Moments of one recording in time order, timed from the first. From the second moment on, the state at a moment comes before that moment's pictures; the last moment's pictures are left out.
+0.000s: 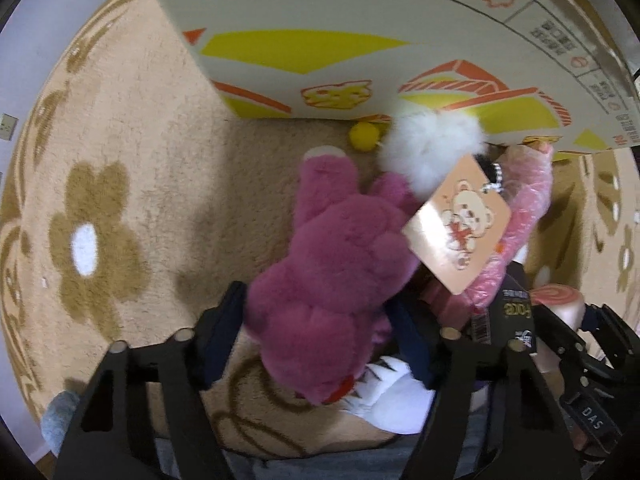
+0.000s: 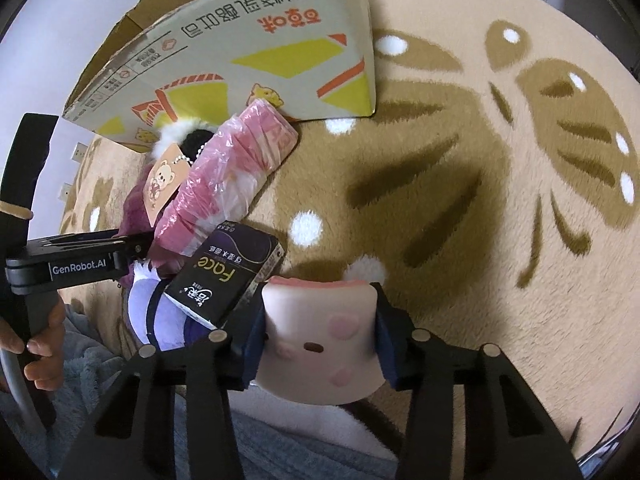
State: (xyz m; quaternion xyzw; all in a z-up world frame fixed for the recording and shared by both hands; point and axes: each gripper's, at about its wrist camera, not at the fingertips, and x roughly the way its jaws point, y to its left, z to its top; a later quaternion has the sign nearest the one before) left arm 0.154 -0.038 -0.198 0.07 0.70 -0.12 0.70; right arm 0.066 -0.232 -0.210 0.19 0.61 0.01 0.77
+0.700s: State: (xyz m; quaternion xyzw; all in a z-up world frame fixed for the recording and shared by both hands) left arm 0.129 -0.019 -0.165 0.09 0.65 -0.11 0.75; right arm 0.072 -0.222 -0.168 0.15 0.54 -0.01 0.83
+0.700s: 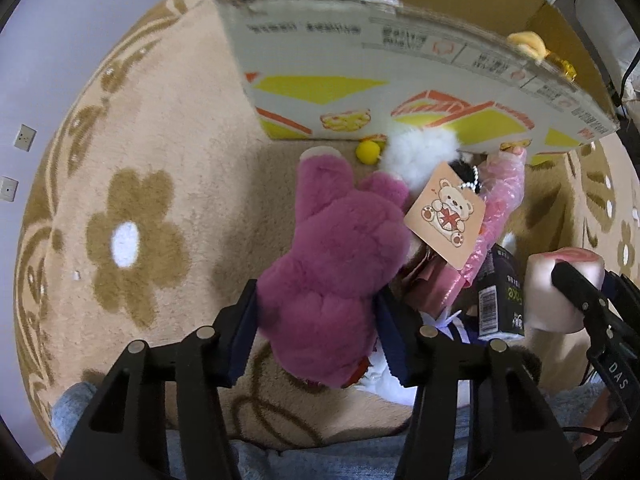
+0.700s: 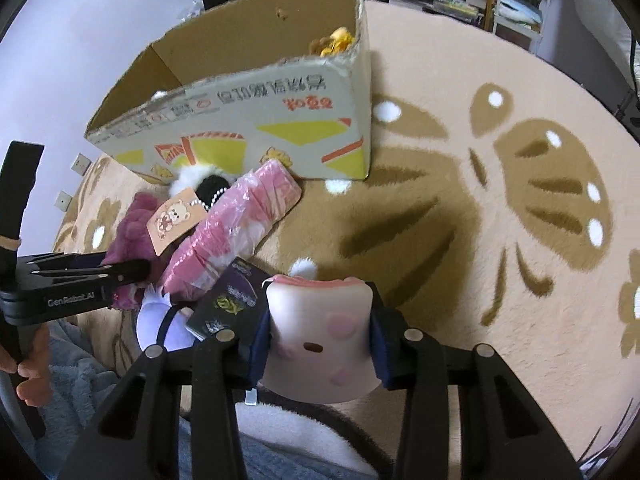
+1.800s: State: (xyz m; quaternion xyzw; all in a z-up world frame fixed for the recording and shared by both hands) left arm 0.079 -0.062 -0.021 0.09 0.37 -0.09 0.92; right arm 0.068 -0.231 -0.054 0.09 0.28 -0.01 0.96
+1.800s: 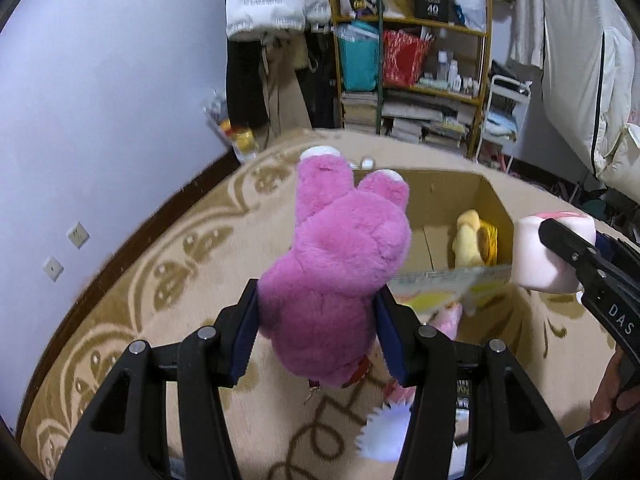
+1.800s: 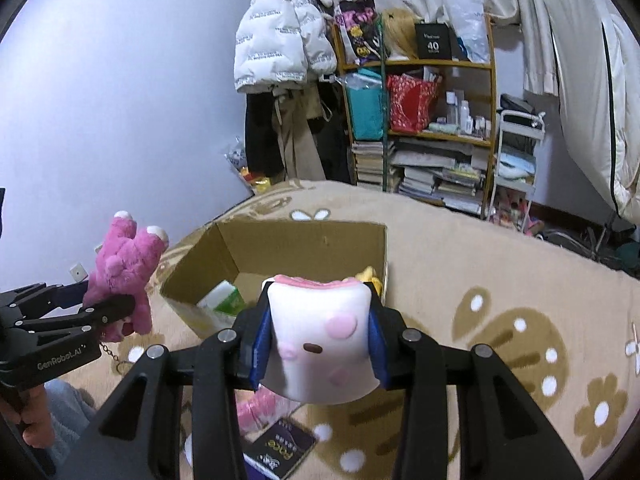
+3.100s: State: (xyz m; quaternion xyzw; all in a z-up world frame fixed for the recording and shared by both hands) left arm 0.156 -0.075 -0.041 0.08 0.35 -0.10 0.93; right arm 0.141 -0.238 -0.074 0.06 0.27 -0.03 0.96
